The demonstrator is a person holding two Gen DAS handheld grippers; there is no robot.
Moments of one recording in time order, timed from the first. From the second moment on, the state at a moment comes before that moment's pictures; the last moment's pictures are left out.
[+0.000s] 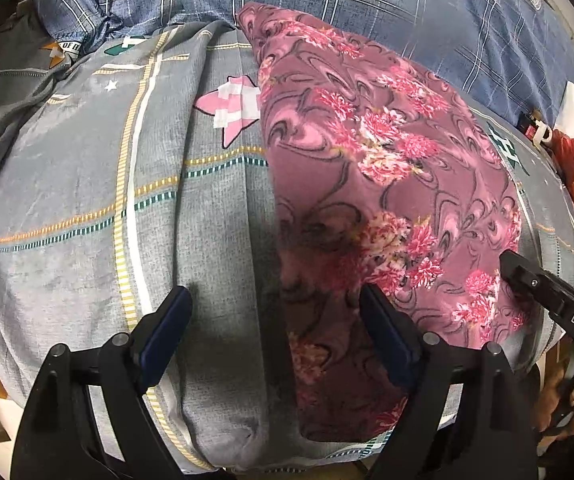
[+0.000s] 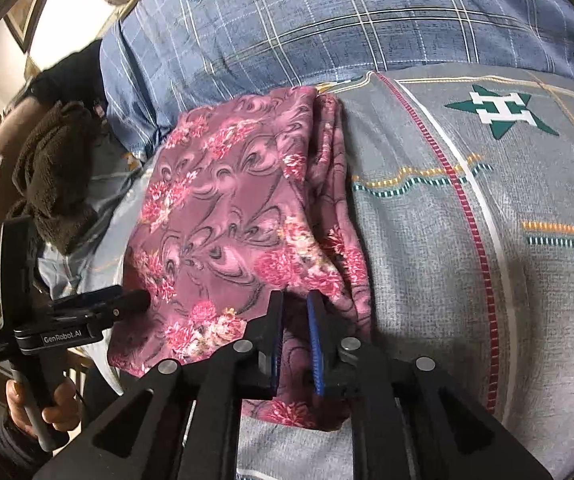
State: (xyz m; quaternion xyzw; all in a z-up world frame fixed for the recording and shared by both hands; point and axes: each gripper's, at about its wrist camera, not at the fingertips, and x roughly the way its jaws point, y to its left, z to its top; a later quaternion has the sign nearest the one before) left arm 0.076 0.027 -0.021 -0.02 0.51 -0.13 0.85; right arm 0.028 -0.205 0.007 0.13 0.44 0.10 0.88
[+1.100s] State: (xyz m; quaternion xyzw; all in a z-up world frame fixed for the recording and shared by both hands) left arm 0.216 0.033 0.018 -0.12 0.50 -0.12 0.85; right arm 0.189 -0.213 0.025 0.18 0.44 0.09 0.88
